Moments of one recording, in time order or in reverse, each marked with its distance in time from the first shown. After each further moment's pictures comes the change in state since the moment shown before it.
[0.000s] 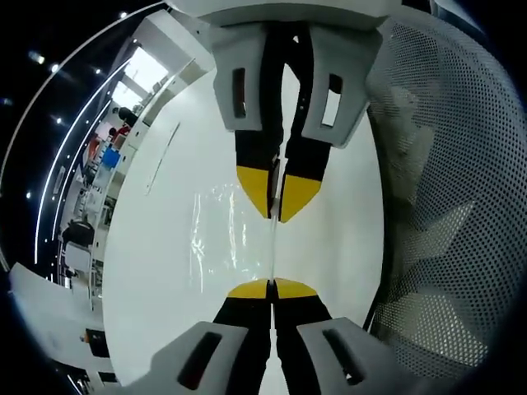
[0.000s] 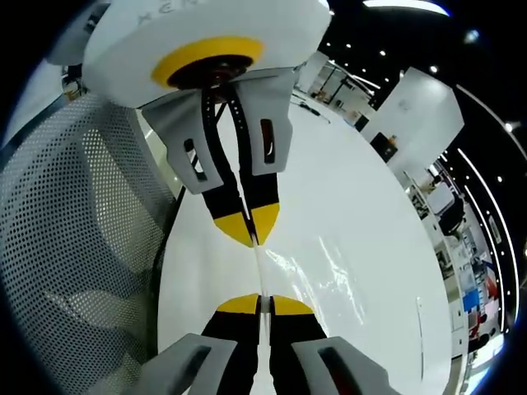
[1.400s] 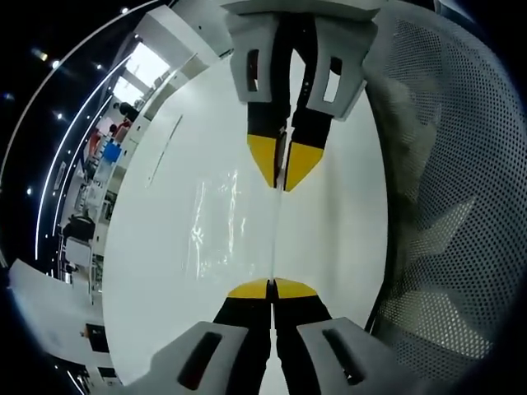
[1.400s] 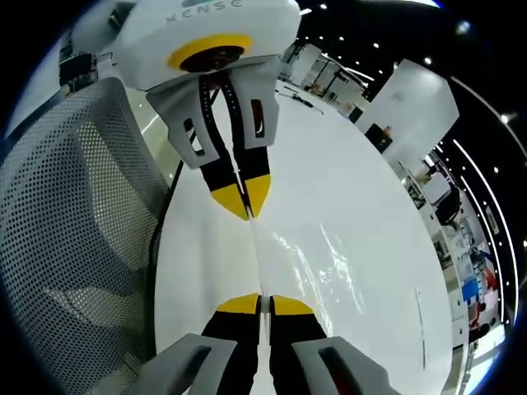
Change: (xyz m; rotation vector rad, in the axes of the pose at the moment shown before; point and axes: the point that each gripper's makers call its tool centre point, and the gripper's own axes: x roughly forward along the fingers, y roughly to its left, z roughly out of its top) left arm 0.000 0.004 -0.011 -0.016 0.025 0.010; right arm -0.004 -0.004 -0.016 0.032 0.033 -0.019
